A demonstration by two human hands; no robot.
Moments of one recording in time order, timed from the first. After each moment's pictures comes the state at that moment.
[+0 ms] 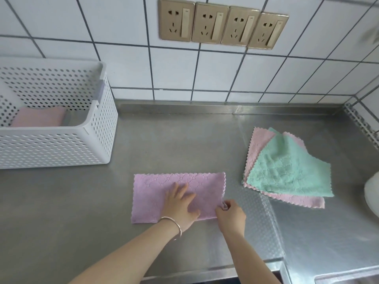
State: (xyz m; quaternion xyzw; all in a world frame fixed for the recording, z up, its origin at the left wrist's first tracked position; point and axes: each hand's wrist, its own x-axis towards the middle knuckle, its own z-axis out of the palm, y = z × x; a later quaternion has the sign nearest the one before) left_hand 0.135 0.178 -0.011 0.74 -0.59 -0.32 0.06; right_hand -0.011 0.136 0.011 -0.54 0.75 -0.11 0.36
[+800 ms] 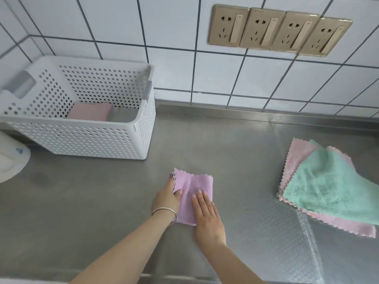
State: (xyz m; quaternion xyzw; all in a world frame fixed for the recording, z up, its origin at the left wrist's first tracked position) left_hand 0.228 0.202 0.001 0.88 -0.28 -0.32 0.23; right_hand 0.090 0.186 -0.041 -0.90 0.41 -0.07 0.11
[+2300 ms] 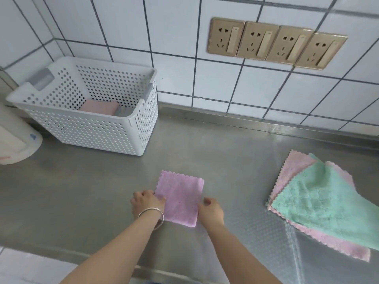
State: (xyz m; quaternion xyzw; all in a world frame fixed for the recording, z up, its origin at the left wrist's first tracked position) left_hand 0.213 0.215 -0.018 0.96 -0.12 -0.24 0.11; right_hand 0.069 0.134 0.002 -0.58 0.61 -0.01 0.54
